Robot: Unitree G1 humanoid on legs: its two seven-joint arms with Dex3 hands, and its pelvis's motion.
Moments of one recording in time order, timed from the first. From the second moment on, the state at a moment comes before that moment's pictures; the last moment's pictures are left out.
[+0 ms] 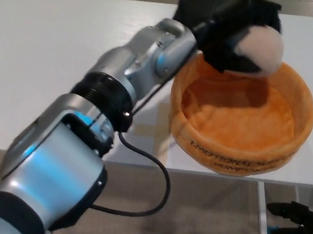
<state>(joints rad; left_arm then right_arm) -1.29 0.09 -0.52 1.13 0.62 -0.46 0.12 -0.35 -0.30 -0.01 1.26 -0.22 -0.48 -0.14</state>
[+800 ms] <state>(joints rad) -1.28 0.08 -0.60 1.06 0.66 -0.30 -0.12 -0.37 -0.31 0.00 1.25 -0.23 -0.48 -0.15</state>
